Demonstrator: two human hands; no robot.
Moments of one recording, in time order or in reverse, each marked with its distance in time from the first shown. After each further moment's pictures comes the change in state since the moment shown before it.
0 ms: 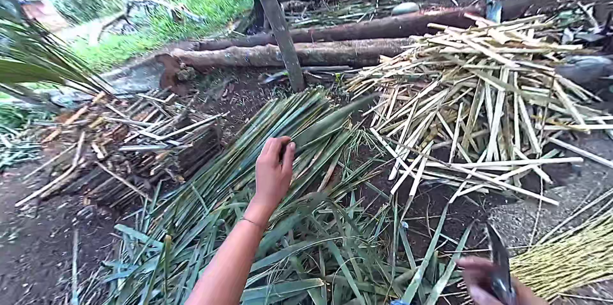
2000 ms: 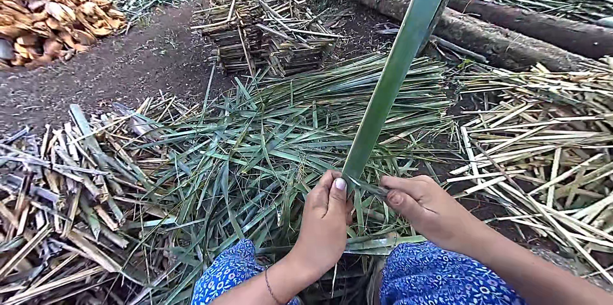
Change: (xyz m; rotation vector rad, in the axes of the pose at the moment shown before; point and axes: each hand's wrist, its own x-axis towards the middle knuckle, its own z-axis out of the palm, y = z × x) left_hand -0.261 0.207 -0.189 -0.907 0.292 -0.841; right_hand -0.018 -0.109 0.202 -0.475 -1.059 -0.480
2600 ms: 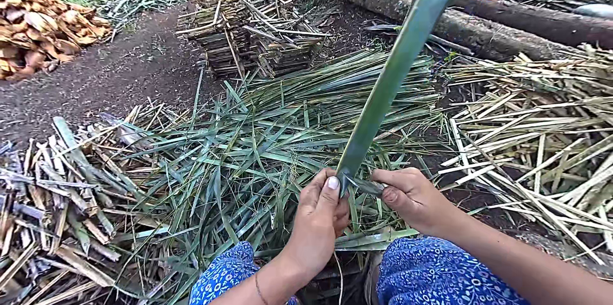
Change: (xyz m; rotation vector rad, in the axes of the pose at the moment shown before) left_hand 0.002 0.008 0.011 -0.256 -0.105 -0.060; right_hand -0.001 0.021 -0.003 0.016 0.066 -0.145
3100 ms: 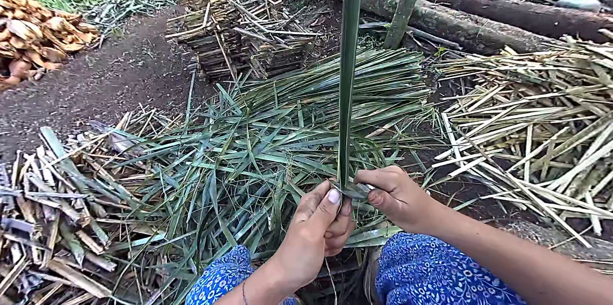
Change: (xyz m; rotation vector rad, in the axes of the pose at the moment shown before) left_hand -0.009 0.005 -0.011 -0.139 -0.271 -0.129; right_hand 0.005 -0.006 0.008 0.043 -0.022 -0.052
